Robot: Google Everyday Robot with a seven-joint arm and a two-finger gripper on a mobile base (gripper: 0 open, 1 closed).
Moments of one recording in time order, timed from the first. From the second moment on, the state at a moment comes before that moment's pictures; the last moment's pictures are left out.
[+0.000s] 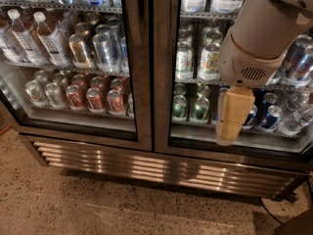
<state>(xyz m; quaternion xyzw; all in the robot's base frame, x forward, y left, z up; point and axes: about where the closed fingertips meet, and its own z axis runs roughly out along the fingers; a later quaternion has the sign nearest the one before) 0.449 -0.136 0.924 -0.66 0.75 -0.01 0.11</state>
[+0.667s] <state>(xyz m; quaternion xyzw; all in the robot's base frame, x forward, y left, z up) 0.455 -0.135 0.887 -0.66 0.75 0.01 0.09</state>
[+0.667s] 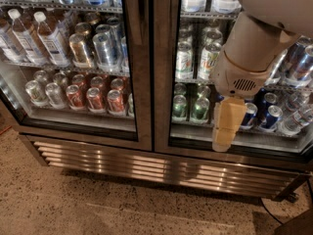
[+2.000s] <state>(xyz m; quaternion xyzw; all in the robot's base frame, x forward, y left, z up) 0.454 -0.147 0.883 -0.69 0.64 0.23 0.26</state>
